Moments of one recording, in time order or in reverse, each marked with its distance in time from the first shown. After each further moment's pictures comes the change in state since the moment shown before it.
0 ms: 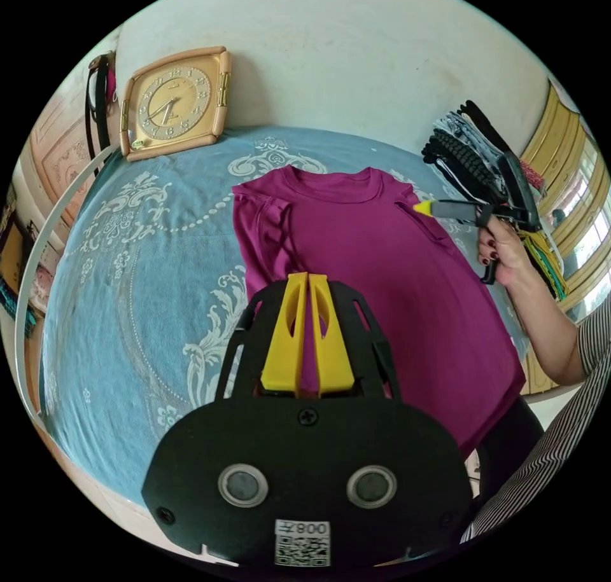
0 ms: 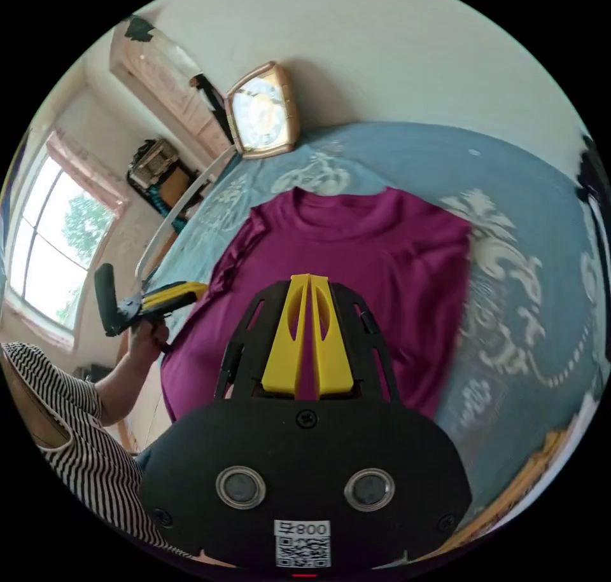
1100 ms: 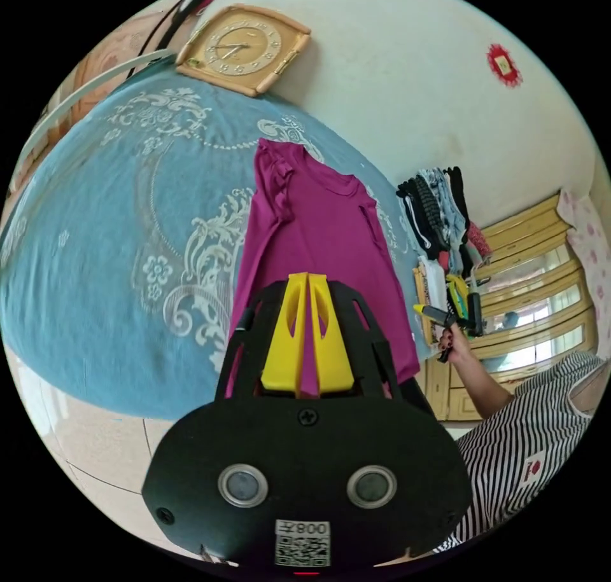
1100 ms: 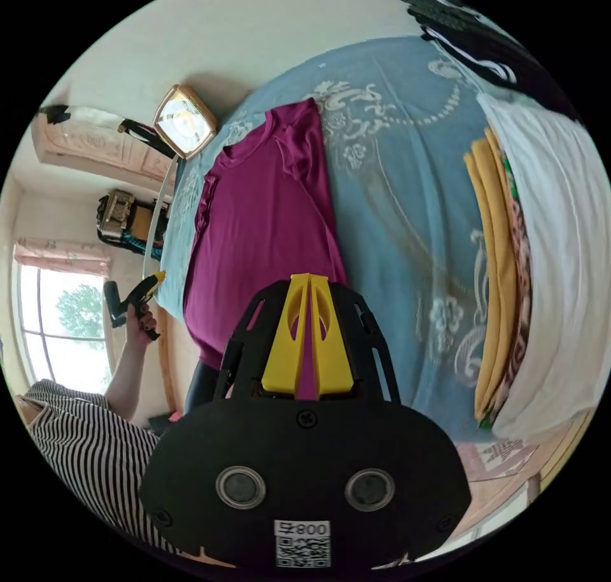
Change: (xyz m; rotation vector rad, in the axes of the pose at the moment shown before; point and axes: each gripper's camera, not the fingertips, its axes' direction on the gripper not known) left arm -0.074 0.239 -0.056 -0.062 0.342 -0.340; right arm 0.102 0.518 -0.202 -0.114 0.019 0.436
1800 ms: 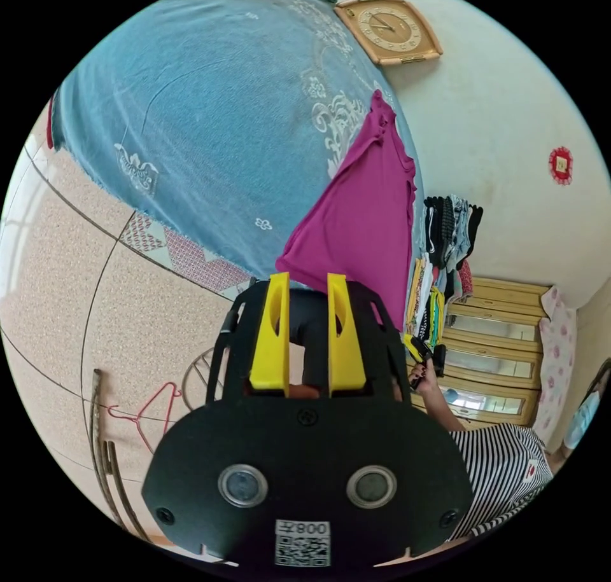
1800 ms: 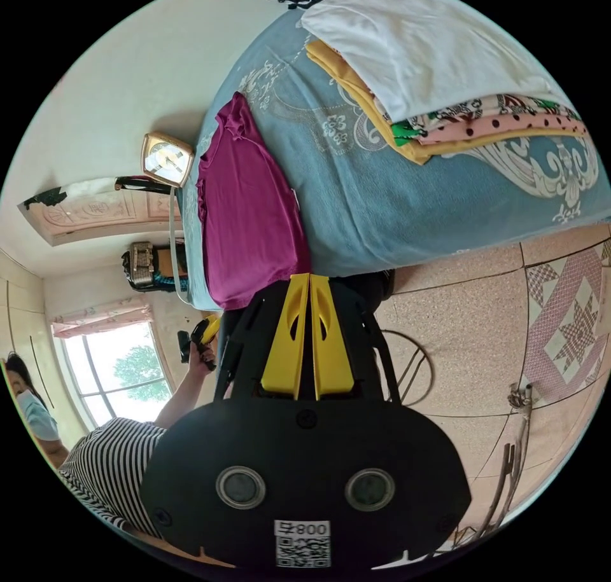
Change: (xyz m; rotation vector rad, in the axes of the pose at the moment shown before) left arm -0.131 0.269 -0.008 -0.109 0.172 -0.446; right arm 0.152 0.318 -0.034 -0.025 -0.206 0.331
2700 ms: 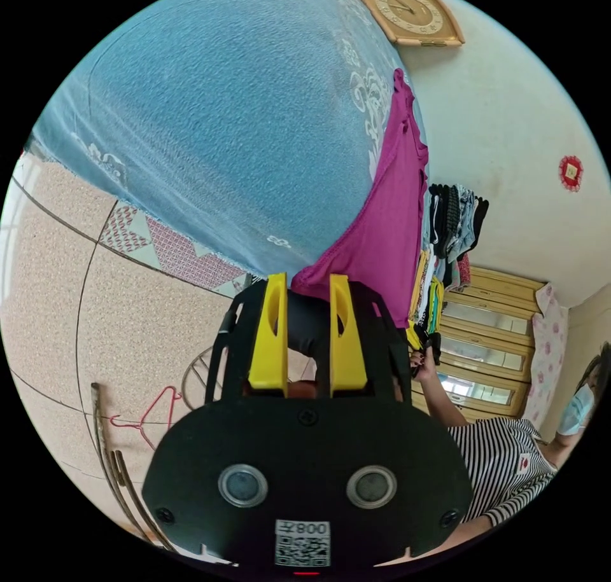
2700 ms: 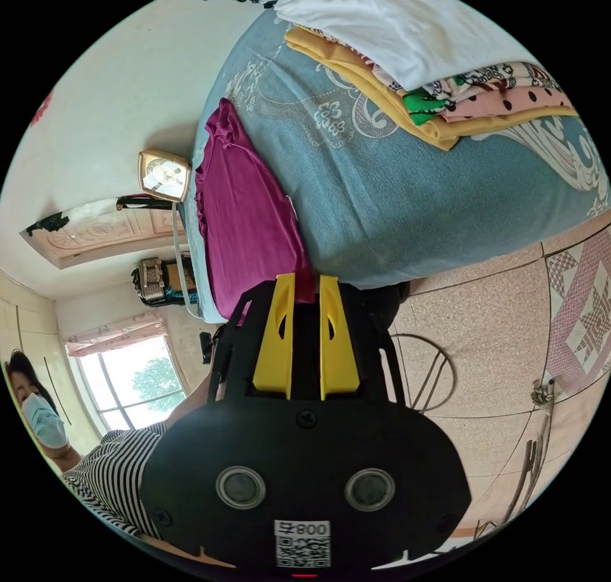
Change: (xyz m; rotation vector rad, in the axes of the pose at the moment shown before) left arm -0.086 0.064 0.045 -0.125 0.045 -0.004; right arm 0.089 0.106 0.041 0.008 -0.076 0.077
